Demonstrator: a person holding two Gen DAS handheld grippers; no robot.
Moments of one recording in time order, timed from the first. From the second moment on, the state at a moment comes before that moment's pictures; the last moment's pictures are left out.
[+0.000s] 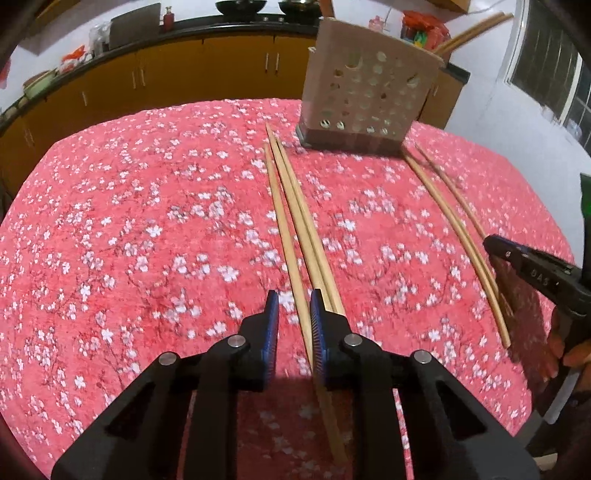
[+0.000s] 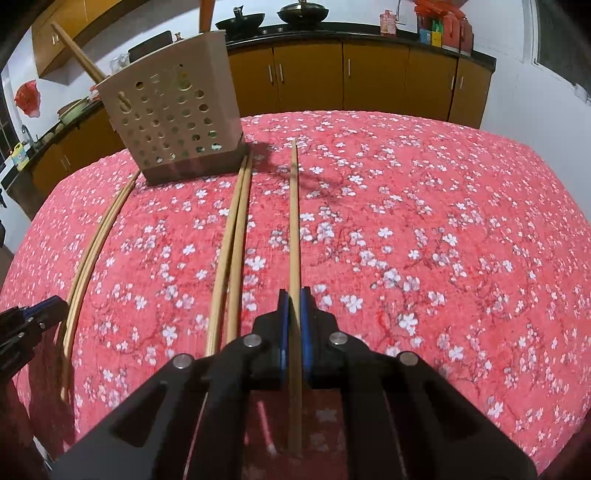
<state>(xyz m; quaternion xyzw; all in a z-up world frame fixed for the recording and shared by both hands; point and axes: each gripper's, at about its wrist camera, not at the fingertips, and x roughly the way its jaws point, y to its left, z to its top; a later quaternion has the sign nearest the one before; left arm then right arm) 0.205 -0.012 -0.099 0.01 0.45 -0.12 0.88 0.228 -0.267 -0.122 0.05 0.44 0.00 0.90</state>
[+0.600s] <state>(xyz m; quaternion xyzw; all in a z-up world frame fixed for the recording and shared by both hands) 0.236 0.022 -0.099 0.01 0.44 -0.04 0.90 0.237 -0.275 -0.122 0.06 0.42 -0.01 0.90</state>
